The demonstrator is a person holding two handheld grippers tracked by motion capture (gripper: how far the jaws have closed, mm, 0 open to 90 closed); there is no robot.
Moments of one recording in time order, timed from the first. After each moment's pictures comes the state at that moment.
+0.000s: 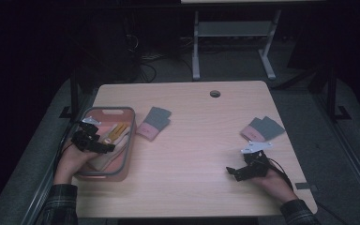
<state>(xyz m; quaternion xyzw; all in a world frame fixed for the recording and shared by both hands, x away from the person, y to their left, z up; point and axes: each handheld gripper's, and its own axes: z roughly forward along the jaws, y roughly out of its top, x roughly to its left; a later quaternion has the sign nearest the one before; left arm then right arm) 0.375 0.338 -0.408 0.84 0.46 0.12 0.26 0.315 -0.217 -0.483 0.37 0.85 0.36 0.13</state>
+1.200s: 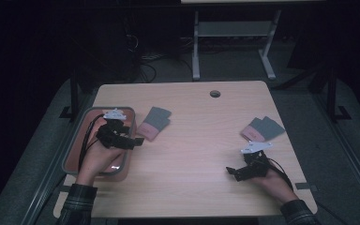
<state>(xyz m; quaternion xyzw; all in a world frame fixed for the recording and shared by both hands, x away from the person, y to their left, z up) 0.360 0.238 -0.370 0.84 0.39 0.10 0.37 0.314 -0.217 -0.483 0.38 0.85 0.36 0.13</state>
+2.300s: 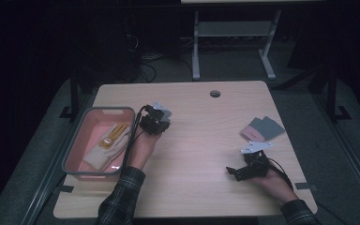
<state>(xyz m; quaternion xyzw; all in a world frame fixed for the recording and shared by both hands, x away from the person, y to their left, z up) 0.423 0.136 -0.410 0.83 0.42 0.16 0.32 0.315 -0.217 -0.483 0.37 0.85 0.36 0.13</state>
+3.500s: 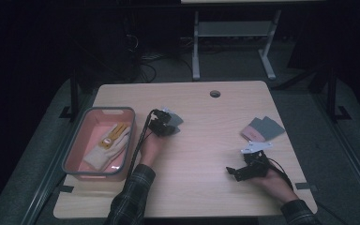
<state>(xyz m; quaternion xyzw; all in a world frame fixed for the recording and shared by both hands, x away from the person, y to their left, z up) 0.444 0.115 -0.457 0.85 0.42 0.12 0.31 0.315 -0.217 -0.483 0.37 0.85 0.36 0.13</state>
